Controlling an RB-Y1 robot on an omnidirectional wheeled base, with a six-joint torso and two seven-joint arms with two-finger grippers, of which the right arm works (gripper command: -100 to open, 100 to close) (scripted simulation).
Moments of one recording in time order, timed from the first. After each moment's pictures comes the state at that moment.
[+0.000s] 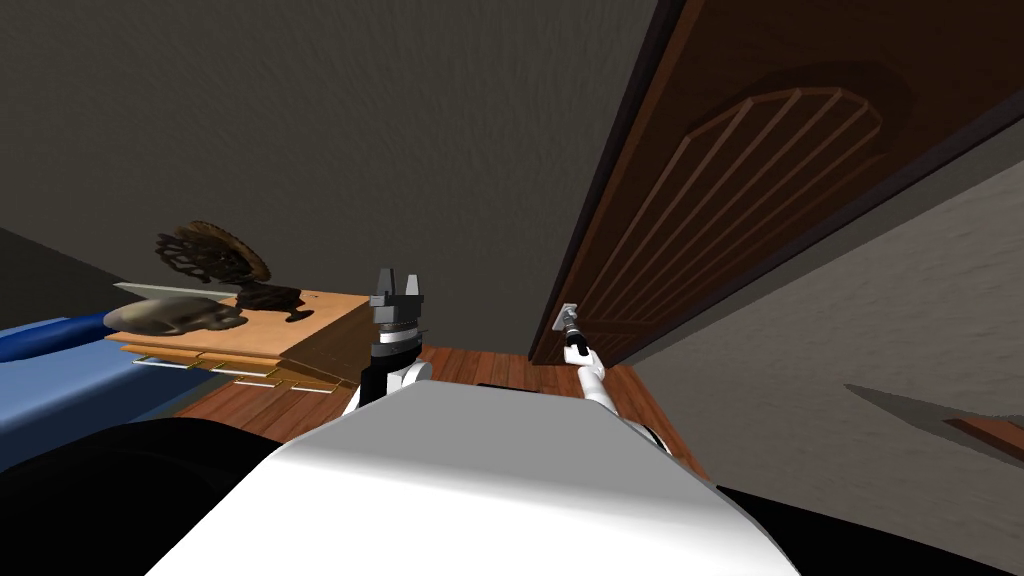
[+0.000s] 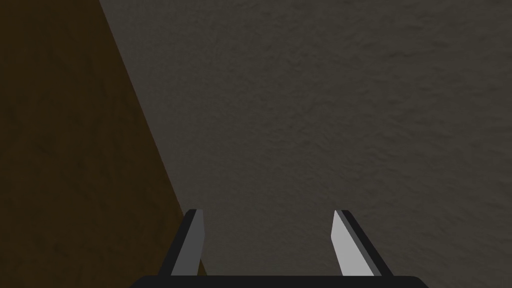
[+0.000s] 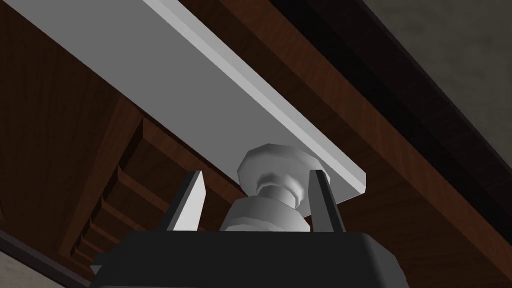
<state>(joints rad) -0.24 -0.12 -0.26 -0.94 0.15 -0.24 0.51</state>
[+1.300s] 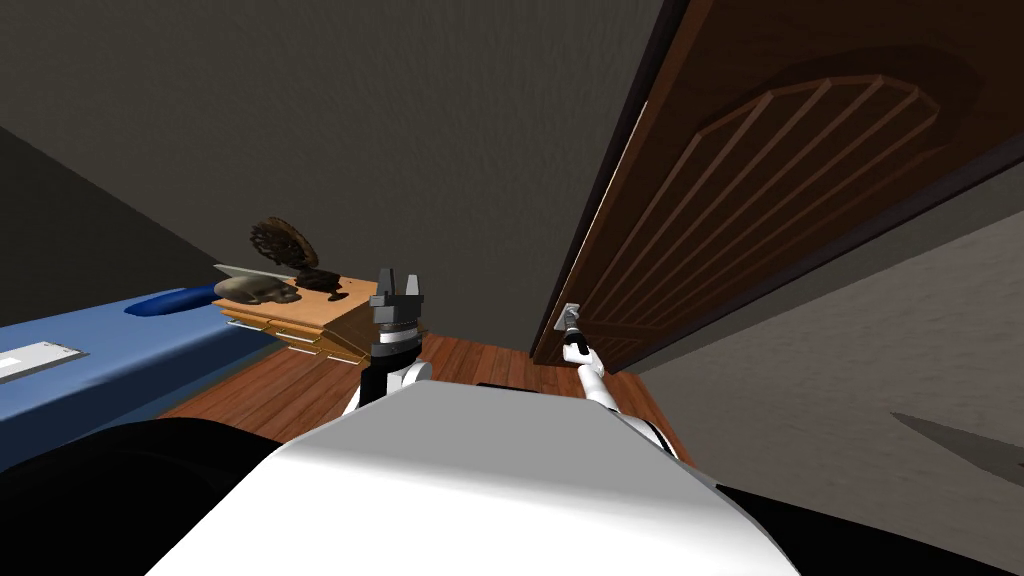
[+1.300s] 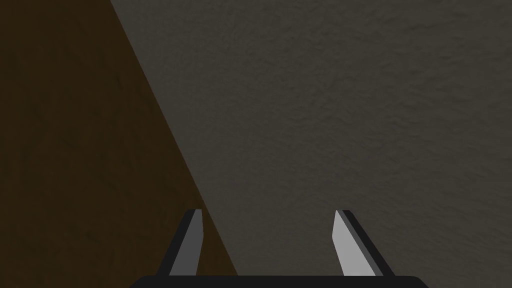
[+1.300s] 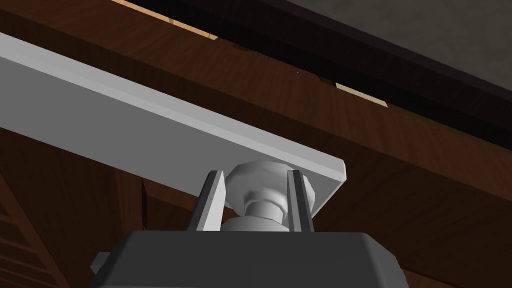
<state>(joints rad) -0.26 -0.16 -0.19 -0.91 0.01 -0.28 0.22</state>
